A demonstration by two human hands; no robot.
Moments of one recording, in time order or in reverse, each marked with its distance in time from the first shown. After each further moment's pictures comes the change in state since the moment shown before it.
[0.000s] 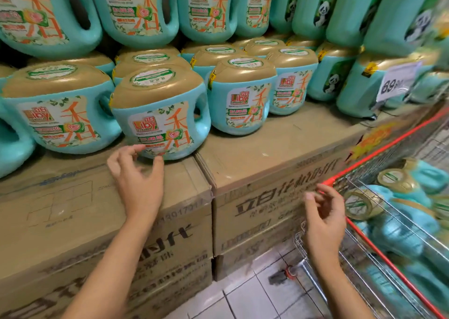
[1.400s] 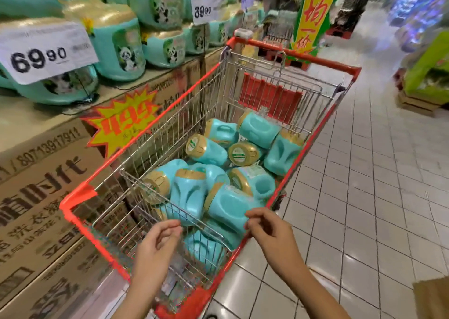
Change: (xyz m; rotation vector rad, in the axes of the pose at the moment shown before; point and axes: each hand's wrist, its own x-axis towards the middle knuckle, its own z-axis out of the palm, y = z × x) left_hand -0.442 0.150 0.352 -0.246 -1.060 -0.360; right_hand 0.144 0.067 -0.480 -0.148 -0.054 0.419
